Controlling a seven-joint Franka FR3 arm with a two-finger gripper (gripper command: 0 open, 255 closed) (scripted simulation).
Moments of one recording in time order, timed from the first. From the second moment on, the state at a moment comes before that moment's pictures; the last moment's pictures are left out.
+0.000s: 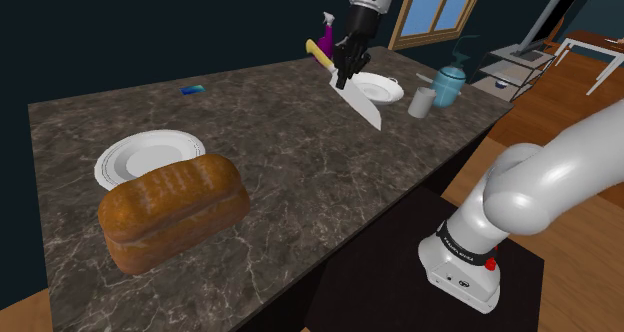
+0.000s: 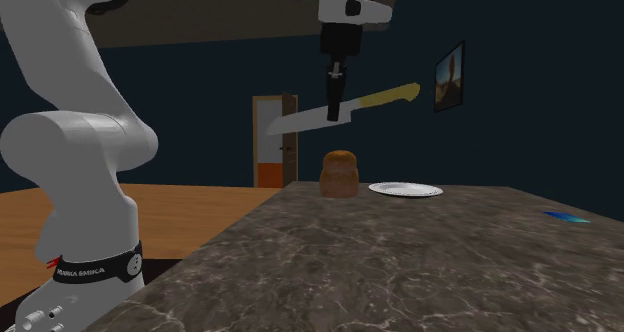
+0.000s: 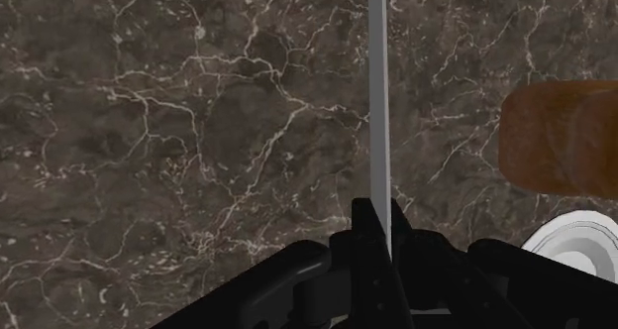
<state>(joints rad) 0.02 -0.35 -0.03 -2.14 0.31 1.70 0.07</state>
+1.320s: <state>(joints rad) 0.20 -0.51 0.32 -2.30 0.49 1.87 0.49</state>
